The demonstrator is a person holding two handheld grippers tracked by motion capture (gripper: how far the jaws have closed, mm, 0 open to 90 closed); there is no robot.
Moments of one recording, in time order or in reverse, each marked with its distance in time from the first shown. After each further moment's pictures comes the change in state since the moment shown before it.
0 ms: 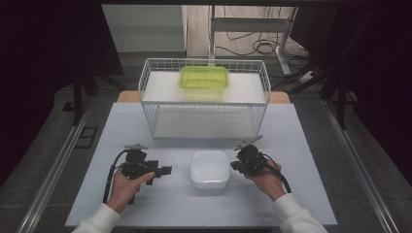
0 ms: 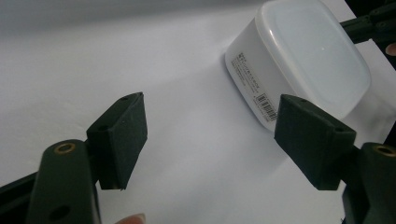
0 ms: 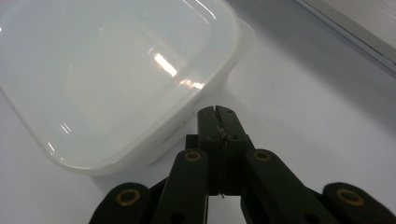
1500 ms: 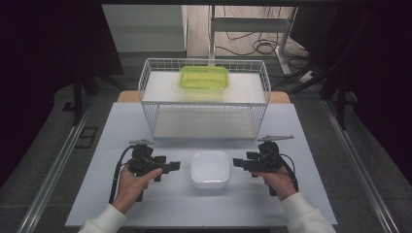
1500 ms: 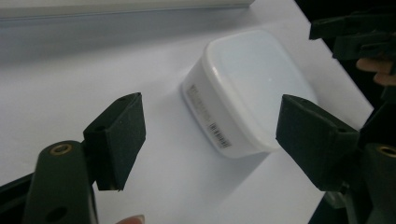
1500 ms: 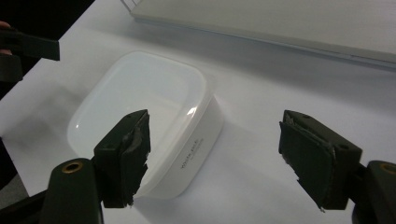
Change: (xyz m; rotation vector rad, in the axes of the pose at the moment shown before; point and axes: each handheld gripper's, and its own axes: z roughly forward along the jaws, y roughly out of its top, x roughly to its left) left arm -0.032 0.021 -0.002 -0.056 -0.056 -0.022; right arm -0.021 -0.019 -0.034 -0.260 0.122 0.368
